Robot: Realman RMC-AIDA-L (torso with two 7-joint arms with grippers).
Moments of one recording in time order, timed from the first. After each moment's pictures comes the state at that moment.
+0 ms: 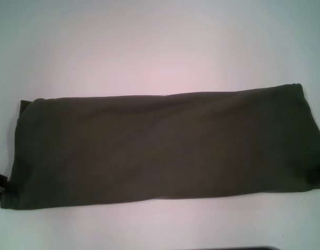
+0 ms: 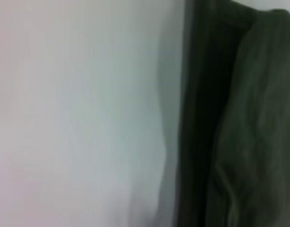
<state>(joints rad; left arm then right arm) -0.48 -1.97 -2.56 -0.91 -0.41 1.86 -2.54 0.59 1.91 -0.66 -0.73 -2.76 -1.82 2.39</state>
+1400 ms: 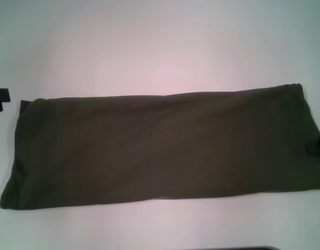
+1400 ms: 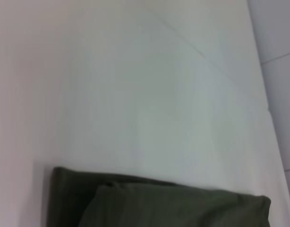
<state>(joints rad) -0.48 -1.94 -2.75 -1.02 -0.75 1.92 -2.55 0.57 1.88 -0.59 -0.77 -2.59 -1.93 2.35</state>
